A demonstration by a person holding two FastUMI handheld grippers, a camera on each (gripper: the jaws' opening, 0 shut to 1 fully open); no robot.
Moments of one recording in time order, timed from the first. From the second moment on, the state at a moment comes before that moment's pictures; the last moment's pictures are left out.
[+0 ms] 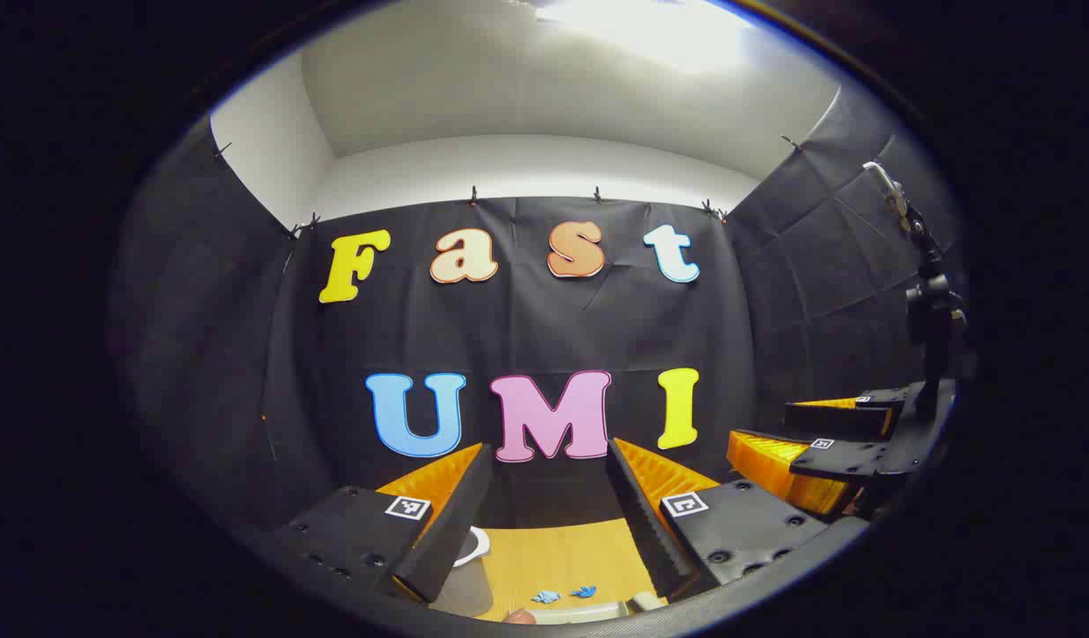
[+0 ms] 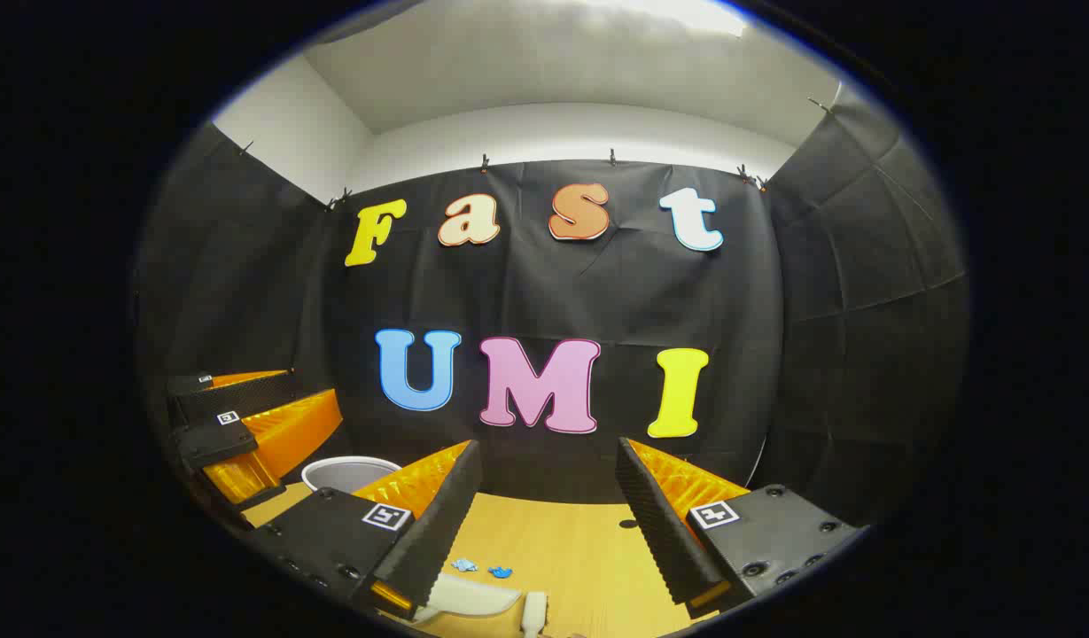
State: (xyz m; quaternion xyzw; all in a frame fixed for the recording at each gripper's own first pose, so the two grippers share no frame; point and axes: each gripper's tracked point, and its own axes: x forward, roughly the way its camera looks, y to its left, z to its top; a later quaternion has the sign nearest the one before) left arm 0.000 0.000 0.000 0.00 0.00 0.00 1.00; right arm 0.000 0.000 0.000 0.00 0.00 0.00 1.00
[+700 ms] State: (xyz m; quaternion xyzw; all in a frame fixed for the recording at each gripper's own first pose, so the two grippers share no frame) left arm -0.012 0.002 -0.001 -0.01 0.02 0.00 1.00; right arm -0.008 0.004 -0.001 -0.01 0.01 0.00 1.00
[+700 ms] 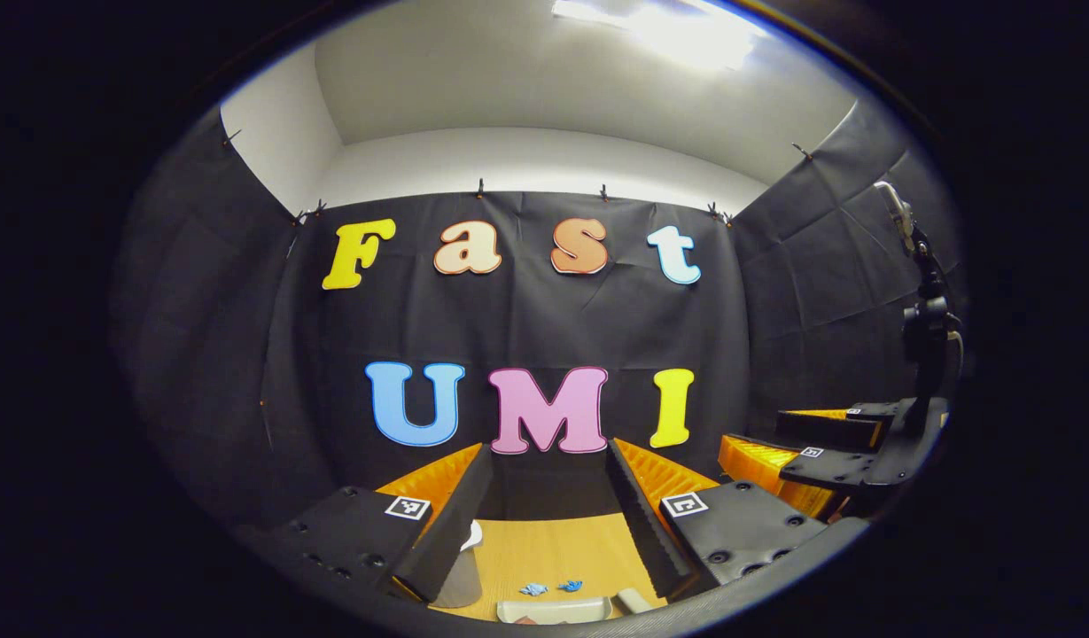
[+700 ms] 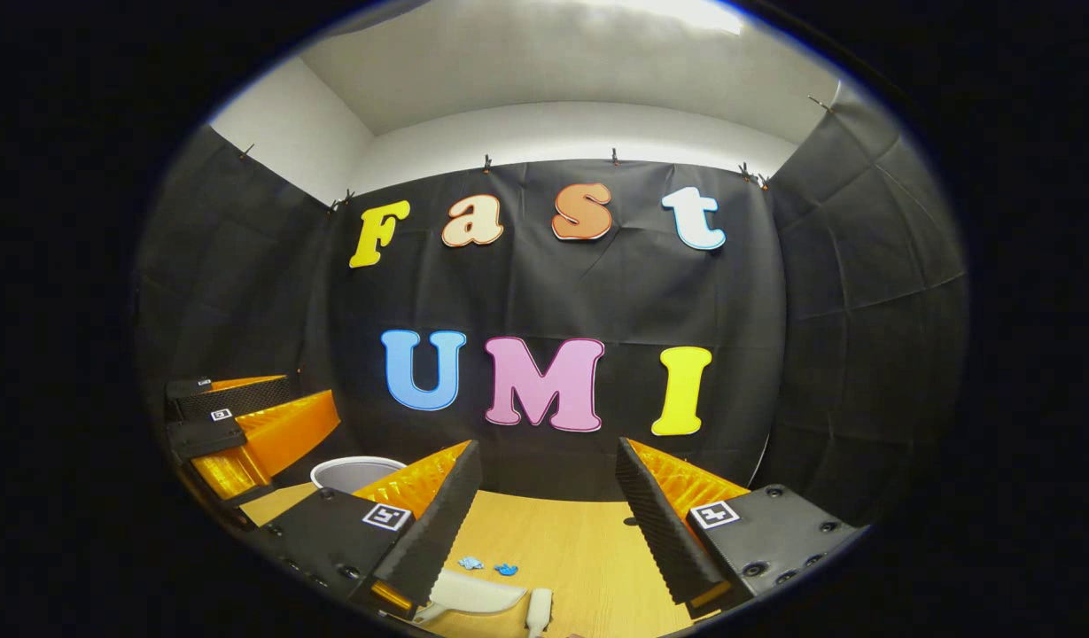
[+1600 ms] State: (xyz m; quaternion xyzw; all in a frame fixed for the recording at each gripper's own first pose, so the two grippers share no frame) left arm -0.008 -0.006 -0.044 -0.04 0.09 -0.03 0.99; right arm -0.019 -0.021 -0.017 -0.01 0.03 -0.04 1.00
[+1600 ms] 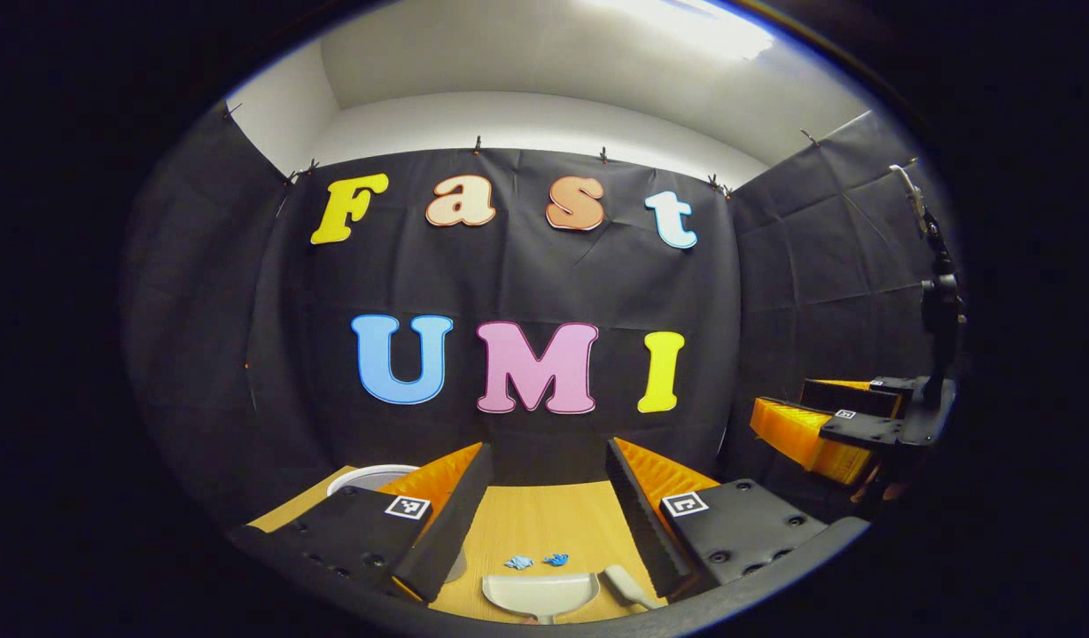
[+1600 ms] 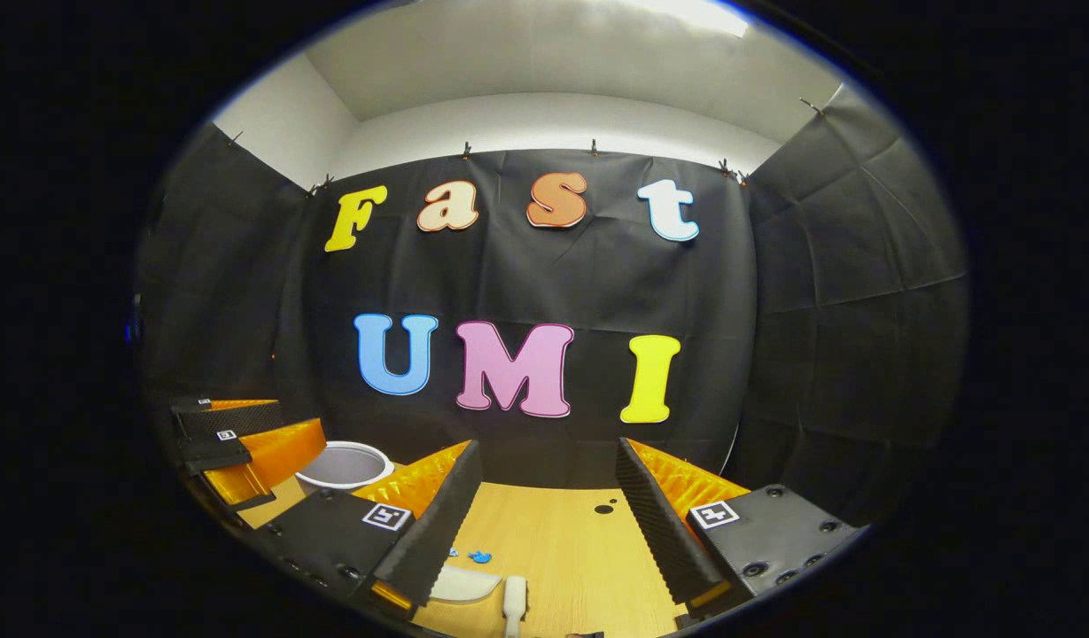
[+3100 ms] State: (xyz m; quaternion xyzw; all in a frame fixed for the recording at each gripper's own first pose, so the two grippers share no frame) left arm -0.020 -0.031 -0.026 0.00 0.06 -0.08 0.99; right arm -0.024 -0.024 -0.024 -0.01 0.04 -0.04 1.00
